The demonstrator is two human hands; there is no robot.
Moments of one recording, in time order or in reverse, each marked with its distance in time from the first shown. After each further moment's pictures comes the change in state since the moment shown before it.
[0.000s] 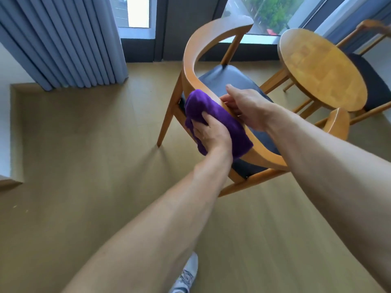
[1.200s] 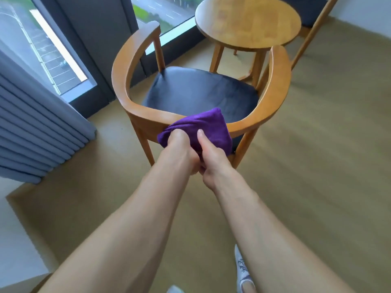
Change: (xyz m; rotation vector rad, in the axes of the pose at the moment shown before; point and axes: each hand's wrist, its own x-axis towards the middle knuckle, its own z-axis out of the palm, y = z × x) left_hand -0.061 0.015 -0.010 0.487 -0.272 -0.348; right_hand -0.083 0.101 0.071 1.100 0.410 0.351
